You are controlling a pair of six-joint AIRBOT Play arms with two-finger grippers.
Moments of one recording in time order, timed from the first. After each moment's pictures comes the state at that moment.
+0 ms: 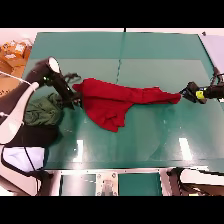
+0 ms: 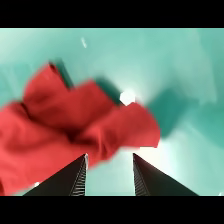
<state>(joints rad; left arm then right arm) -0.18 -1.74 1.44 1.18 -1.50 -1.56 -0.49 -1.43 1.09 -0.98 1.04 1.38</state>
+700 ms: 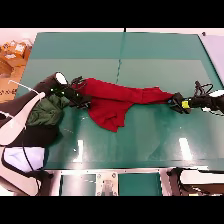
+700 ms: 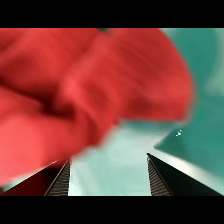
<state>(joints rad) -0.21 -1.74 1.30 1.01 -1.13 -1.50 -0.41 -1.50 0.94 -0.87 0.93 1.35</state>
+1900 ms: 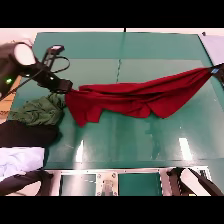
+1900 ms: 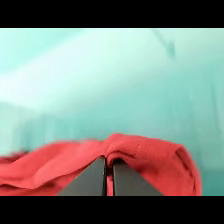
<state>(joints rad) -0.21 -1.26 1.37 1.38 -1.36 -1.49 -0.58 -0.94 1.18 -0.78 1.18 1.33</state>
